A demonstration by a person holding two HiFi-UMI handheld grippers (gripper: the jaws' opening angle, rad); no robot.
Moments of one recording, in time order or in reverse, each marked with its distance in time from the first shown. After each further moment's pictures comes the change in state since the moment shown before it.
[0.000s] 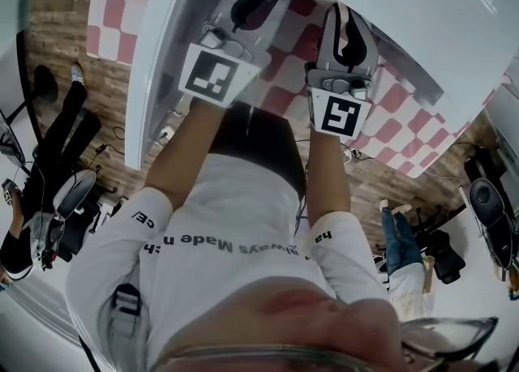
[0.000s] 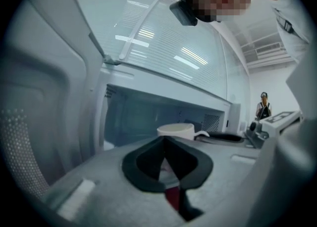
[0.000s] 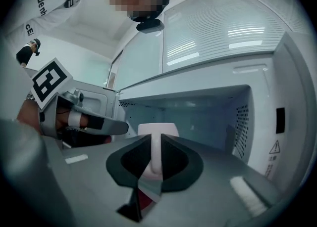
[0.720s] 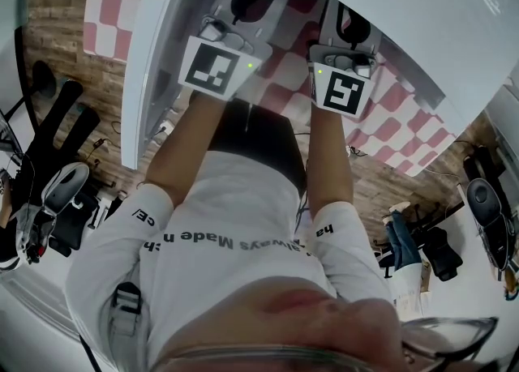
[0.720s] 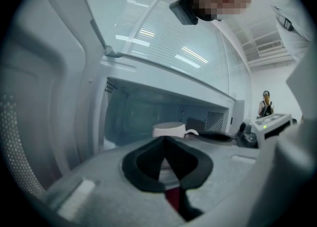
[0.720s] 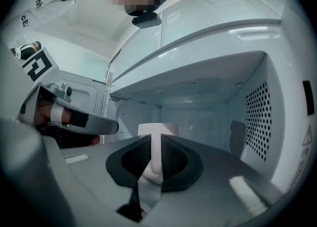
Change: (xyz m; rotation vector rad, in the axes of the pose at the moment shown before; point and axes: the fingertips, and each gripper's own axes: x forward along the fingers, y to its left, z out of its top) left arm 0.009 0.005 -0.007 0.004 0.007 0.018; right arm 0.030 -0.014 -0.016 -0.019 0.007 -0.009
